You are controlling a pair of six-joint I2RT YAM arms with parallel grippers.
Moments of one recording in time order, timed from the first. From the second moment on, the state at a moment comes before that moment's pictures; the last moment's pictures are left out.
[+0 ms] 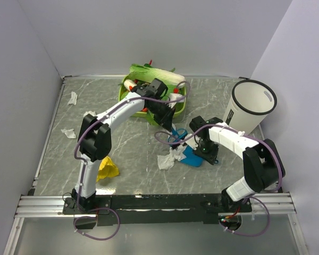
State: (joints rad) left arm -0.65 2.11 1.93 -0.94 0.65 0.13; right arm 0.47 1.51 0.94 -1.10 0.08 -0.59
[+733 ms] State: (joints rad) left arm -0.58 2.00 1.92 -0.90 0.56 0.09; right arm 0.47 1.47 0.91 -1.05 0.02 -0.54
